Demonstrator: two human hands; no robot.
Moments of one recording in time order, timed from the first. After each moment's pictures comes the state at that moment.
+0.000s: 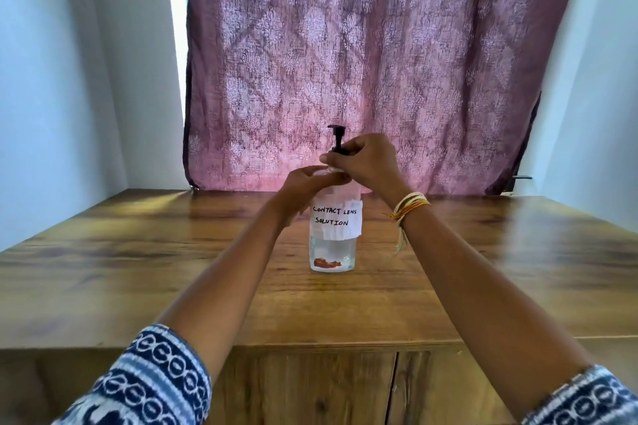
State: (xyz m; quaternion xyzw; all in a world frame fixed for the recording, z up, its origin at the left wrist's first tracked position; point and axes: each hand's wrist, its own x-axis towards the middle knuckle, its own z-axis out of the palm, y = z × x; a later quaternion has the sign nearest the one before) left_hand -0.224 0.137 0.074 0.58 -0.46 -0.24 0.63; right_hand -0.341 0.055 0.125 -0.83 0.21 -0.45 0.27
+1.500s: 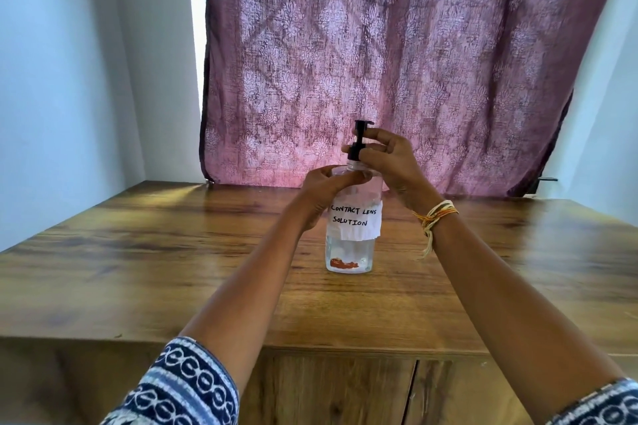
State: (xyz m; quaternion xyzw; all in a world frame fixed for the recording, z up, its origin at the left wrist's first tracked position) left_hand -0.227 0.135 0.066 0.57 -0.43 -0.22 0.67; right_hand -0.338 0.042 0.115 -0.74 0.06 -0.40 0.54
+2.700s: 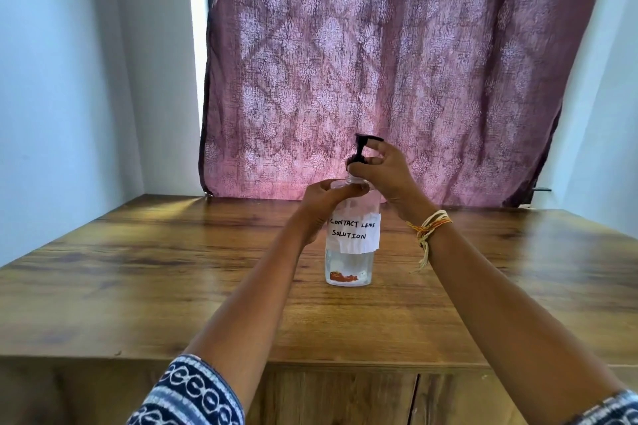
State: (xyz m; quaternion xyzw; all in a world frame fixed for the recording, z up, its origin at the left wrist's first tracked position) left_hand -0.231 0.138 0.068 0.56 -0.44 -0.22 0.67; right_hand -0.333 0.049 0.120 -0.74 0.14 -0.41 0.51
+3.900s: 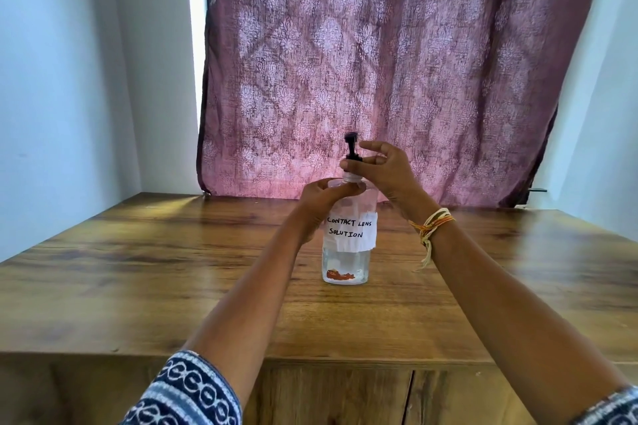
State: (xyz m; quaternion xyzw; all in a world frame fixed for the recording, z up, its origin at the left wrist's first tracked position) left_hand -0.232 0.136 0.067 0.56 -0.44 -0.22 0.67; right_hand -0.339 0.044 0.121 -0.74 0.13 -0.41 0.52
